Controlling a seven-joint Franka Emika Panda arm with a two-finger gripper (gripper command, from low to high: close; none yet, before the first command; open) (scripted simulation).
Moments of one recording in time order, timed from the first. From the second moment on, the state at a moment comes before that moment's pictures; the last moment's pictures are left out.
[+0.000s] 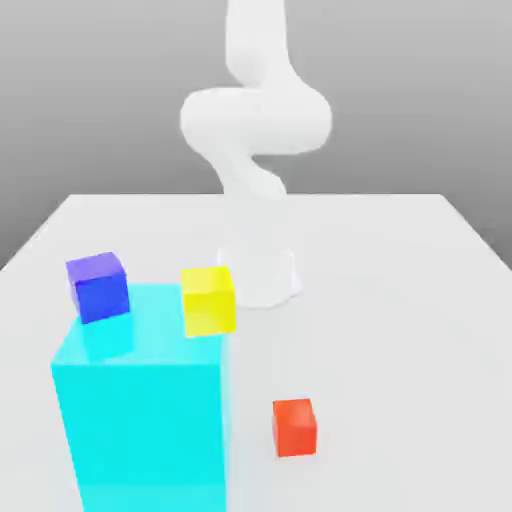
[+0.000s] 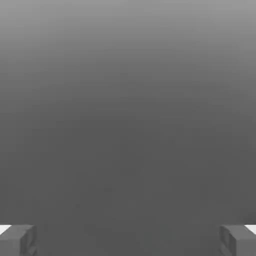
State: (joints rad) arm 0.06 -0.74 -0.05 -2.33 0.02 2.33 0.69
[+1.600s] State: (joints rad) arm 0.40 0.29 -0.20 -2.70 0.33 2.99 -1.02
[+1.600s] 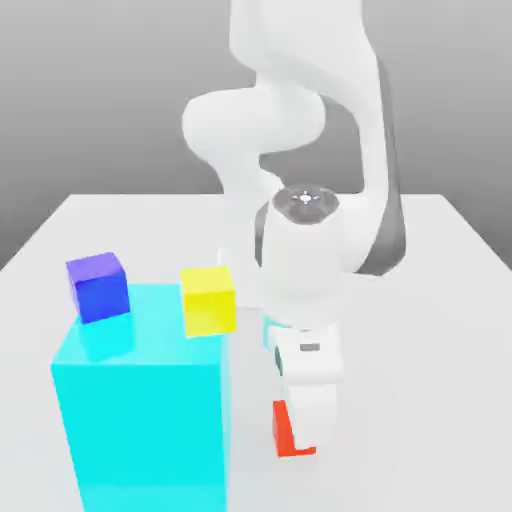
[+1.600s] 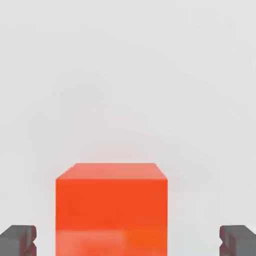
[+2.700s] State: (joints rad) arm 0.54 -0.05 -0.34 -2.47 -0.16 2.34 -0.92
